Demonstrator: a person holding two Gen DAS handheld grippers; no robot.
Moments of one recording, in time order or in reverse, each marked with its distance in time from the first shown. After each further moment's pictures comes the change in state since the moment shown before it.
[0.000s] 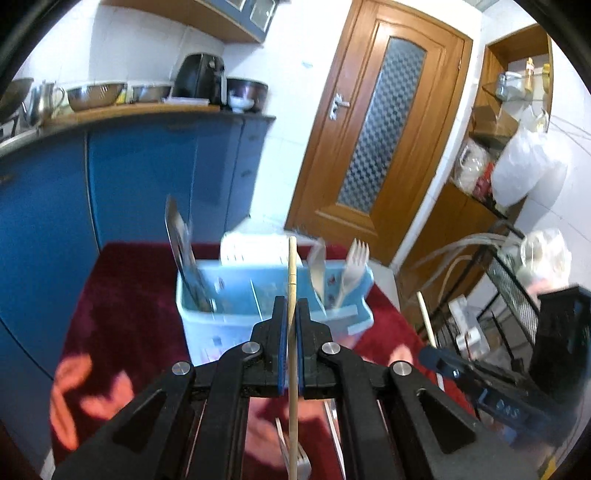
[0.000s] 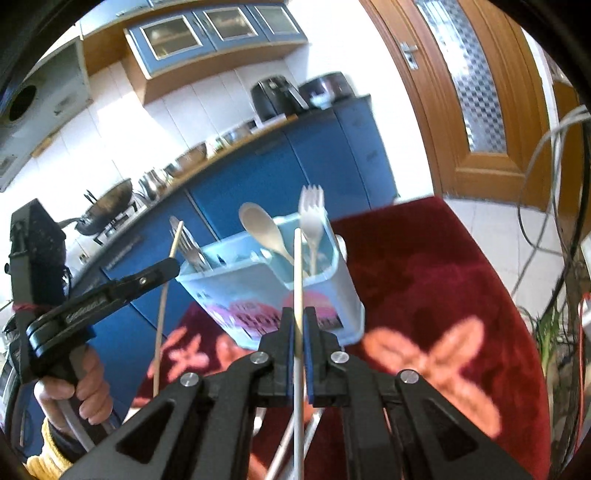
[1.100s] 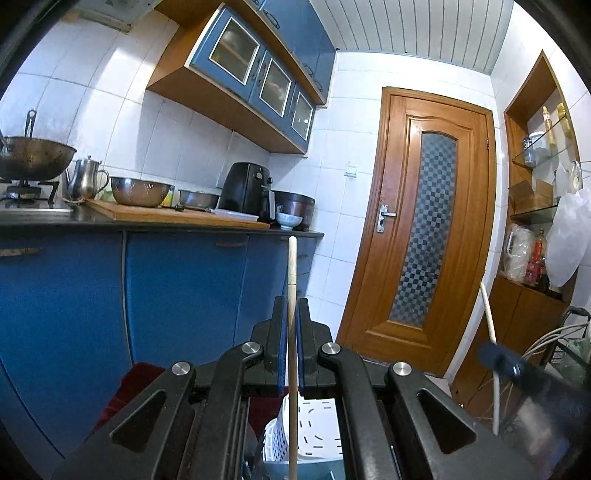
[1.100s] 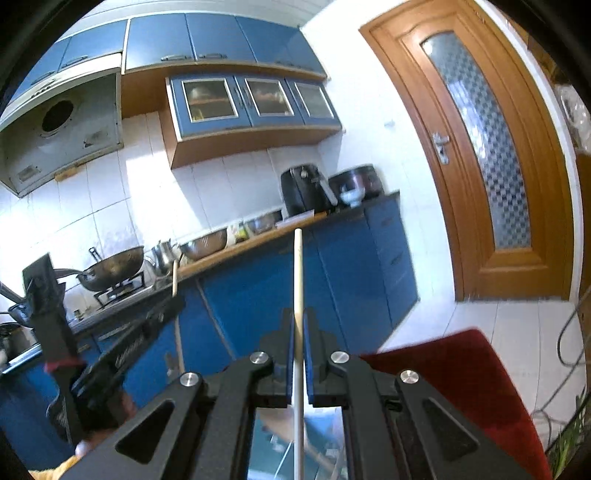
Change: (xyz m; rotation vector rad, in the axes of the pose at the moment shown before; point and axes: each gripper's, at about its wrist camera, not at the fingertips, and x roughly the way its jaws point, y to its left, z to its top) left arm 0.050 0.053 0.057 0.000 -0.481 0.184; right arm 0.069 0.016 0.090 -0.134 -0.383 0.036
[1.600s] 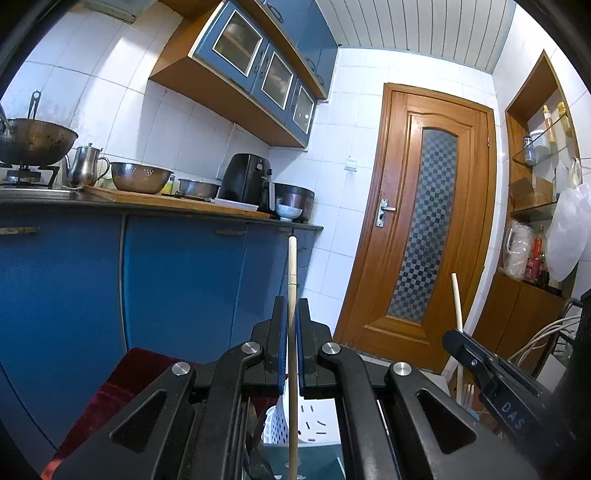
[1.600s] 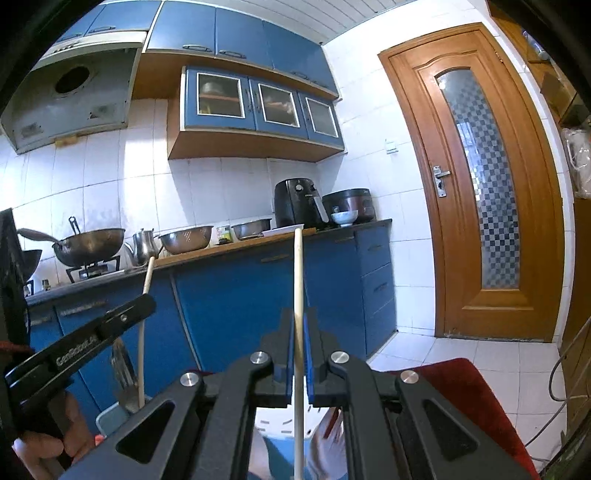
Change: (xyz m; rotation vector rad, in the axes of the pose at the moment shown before) left arm 0.006 0.008 -0.028 -0.012 0.016 -0.008; right arm 0.027 0.004 -0.034 -0.144 -0.052 -0.070
